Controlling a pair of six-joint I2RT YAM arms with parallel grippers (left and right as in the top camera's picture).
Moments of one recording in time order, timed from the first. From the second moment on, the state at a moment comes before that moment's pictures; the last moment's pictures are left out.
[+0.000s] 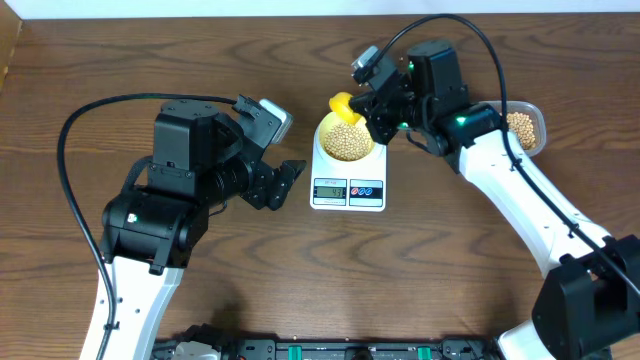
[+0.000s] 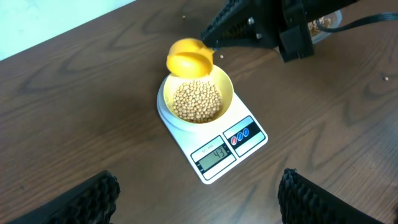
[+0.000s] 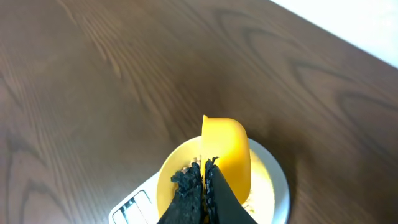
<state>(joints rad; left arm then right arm) -0.26 1.13 1.27 -0.90 0.36 0.25 0.41 1.71 1.35 -0.35 -0.46 -0.23</state>
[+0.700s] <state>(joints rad) -0.26 1.13 1.27 -0.90 0.36 0.25 0.43 1.80 1.35 -0.37 -0.45 -0.56</state>
